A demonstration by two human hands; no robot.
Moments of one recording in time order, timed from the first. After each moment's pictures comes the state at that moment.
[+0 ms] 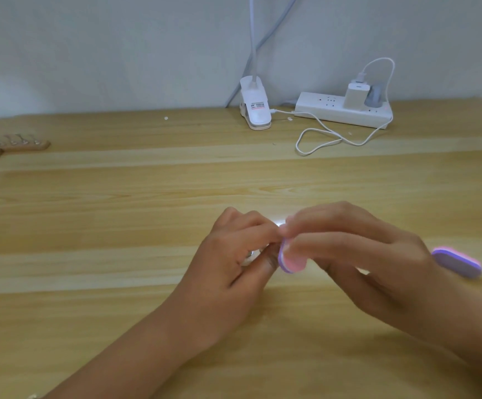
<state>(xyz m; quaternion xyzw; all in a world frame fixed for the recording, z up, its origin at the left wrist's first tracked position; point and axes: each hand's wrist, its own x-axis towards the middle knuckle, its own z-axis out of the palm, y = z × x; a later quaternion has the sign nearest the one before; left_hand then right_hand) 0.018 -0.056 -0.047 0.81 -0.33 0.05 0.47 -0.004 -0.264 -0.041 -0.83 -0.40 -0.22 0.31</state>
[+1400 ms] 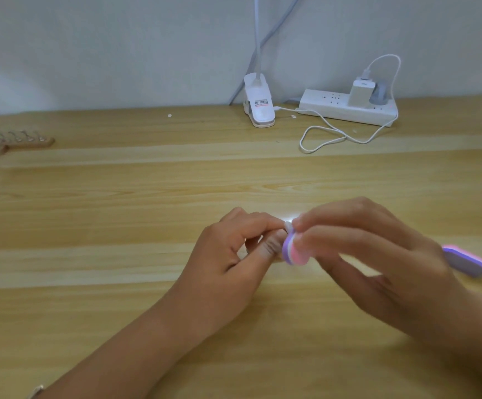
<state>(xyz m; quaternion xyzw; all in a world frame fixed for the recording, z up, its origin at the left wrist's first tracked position) 0.019 -0.055 -0.045 0.79 -0.31 0.04 0.53 -0.006 -0.259 -0.042 -0.83 -0.39 -0.30 0.28</state>
